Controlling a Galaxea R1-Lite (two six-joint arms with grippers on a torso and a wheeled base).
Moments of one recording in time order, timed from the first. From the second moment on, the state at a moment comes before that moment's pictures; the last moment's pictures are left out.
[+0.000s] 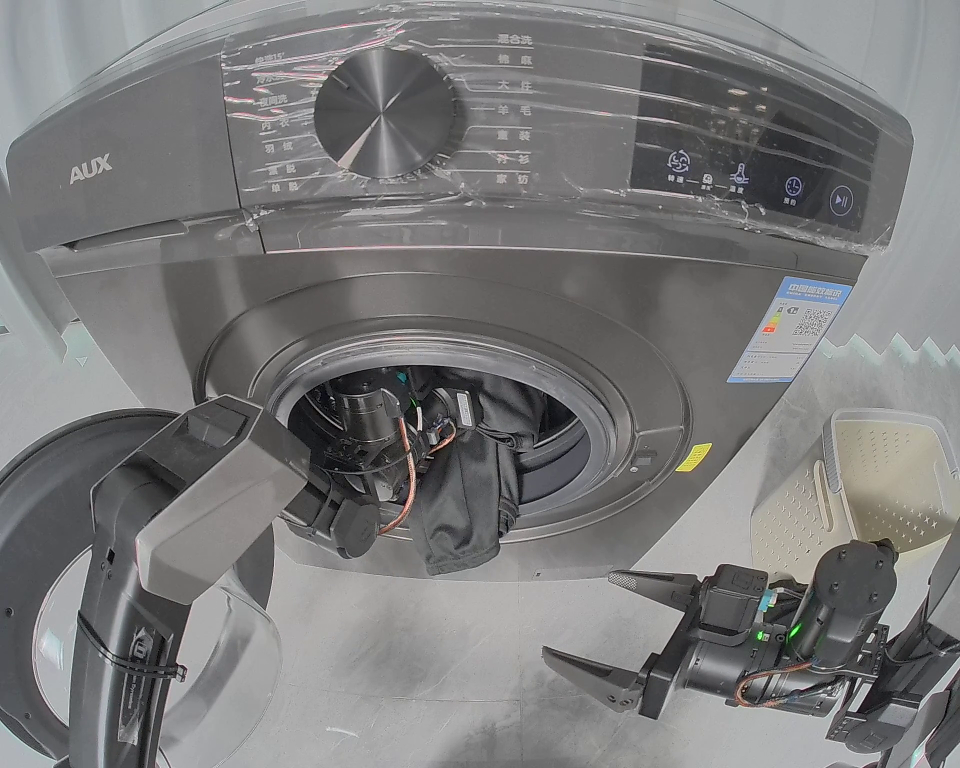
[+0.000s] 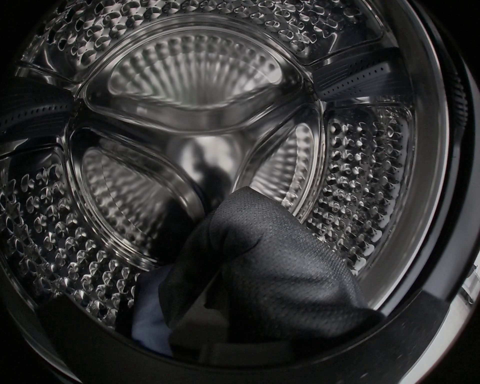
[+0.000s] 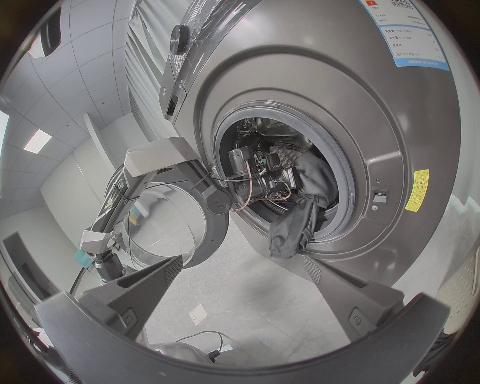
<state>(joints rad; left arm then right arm) -0.47 2.49 -1.45 -1.18 0.03 -0.07 0.83 1.83 -0.15 -1.54 0.08 0.14</state>
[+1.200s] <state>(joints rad) -0.52 2.36 -1.15 -0.93 0.02 -0.08 0.84 1.85 -0.15 -1.54 0.08 0.13</state>
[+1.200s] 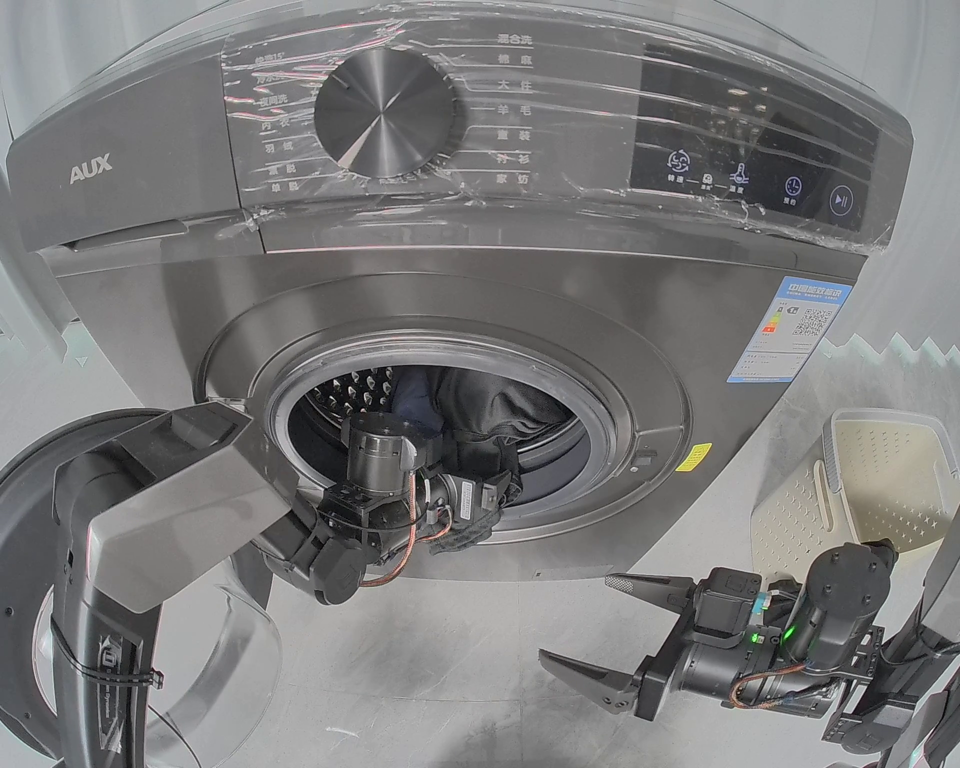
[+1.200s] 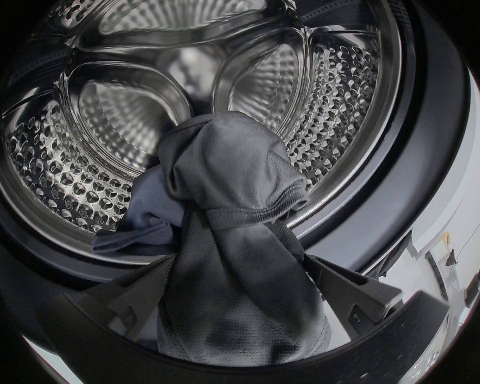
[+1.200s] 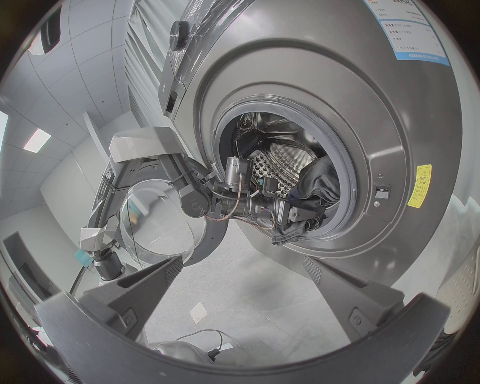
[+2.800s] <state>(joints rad) -0.42 2.65 -1.76 -1.02 0.17 -0.12 0.83 1.86 -0.17 -1.54 0.08 0.13</state>
